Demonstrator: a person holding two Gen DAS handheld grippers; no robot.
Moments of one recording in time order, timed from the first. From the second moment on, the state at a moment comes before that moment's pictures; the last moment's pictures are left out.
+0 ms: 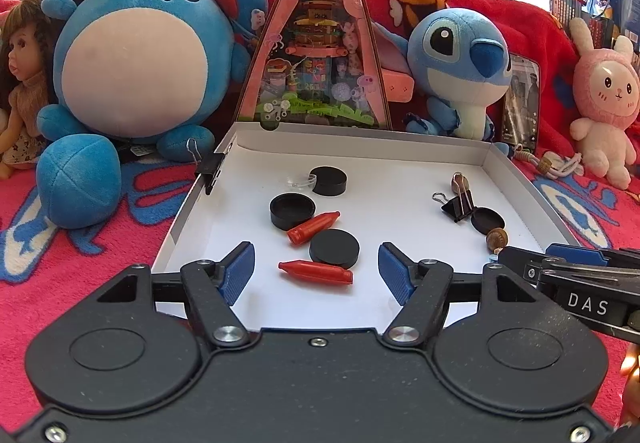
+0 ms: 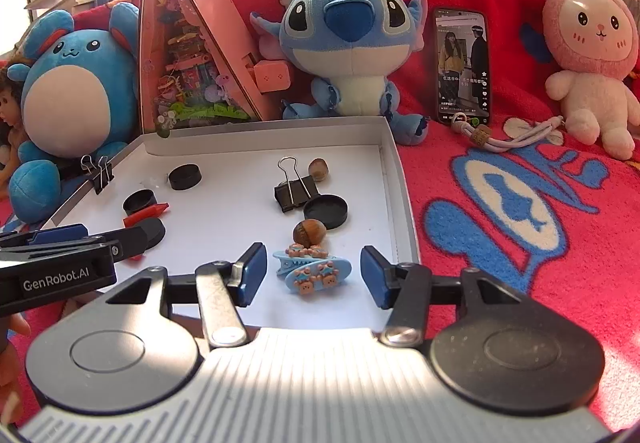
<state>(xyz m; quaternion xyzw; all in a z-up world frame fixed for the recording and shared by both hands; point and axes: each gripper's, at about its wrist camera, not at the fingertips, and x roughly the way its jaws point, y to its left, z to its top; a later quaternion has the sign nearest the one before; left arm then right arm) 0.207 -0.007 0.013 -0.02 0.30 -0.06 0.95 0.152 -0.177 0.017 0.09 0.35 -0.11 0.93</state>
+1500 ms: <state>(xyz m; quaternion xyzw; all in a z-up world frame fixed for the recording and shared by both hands) 0.137 0.012 0.029 -0.03 0.29 -0.07 0.96 0.097 -0.169 0.039 0.08 0.33 -0.10 0.93</state>
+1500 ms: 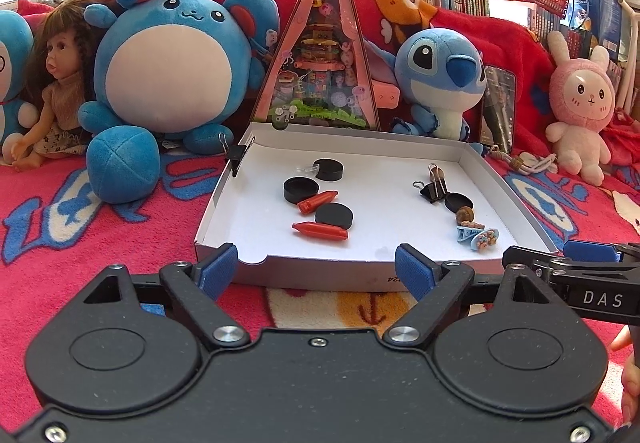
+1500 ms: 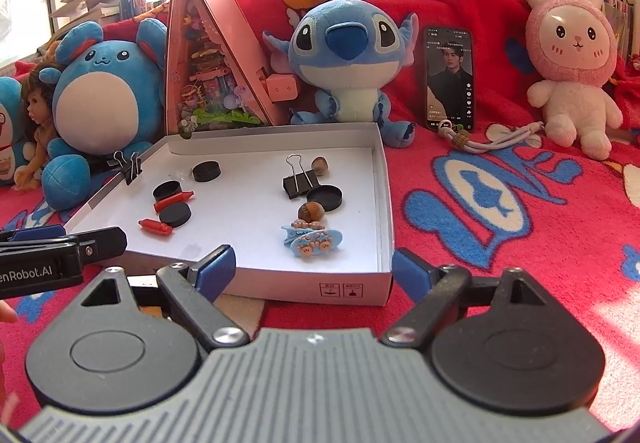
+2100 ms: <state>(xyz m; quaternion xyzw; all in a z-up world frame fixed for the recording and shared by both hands) 0.125 0.011 -0.003 0.00 0.32 -0.05 0.95 0.079 -0.166 0.007 0.08 0.37 -0.12 0.92</state>
